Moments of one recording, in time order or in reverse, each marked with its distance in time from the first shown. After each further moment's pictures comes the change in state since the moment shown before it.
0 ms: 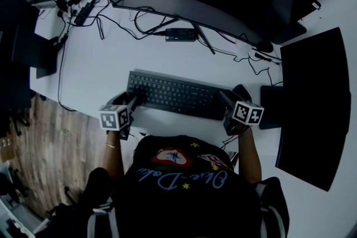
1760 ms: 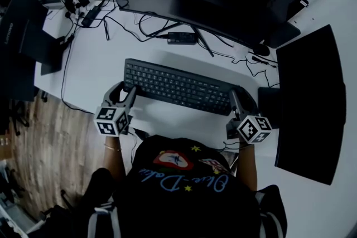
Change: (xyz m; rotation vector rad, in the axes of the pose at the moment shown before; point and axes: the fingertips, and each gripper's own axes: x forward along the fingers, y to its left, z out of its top) left arm -0.066 -0.034 0.074 0.212 -0.399 0.007; right arm -0.099 0.061 0.073 -0.159 -0.467 0.030
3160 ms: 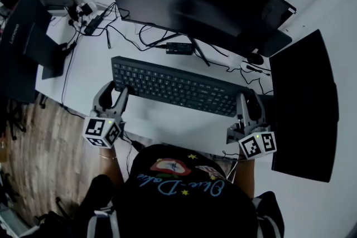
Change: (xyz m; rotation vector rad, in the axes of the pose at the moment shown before) left arm -0.059 -0.015 0.088 0.030 -0.308 -0.017; right arm -0.052 0.063 0.104 -0.128 -0.345 0.071
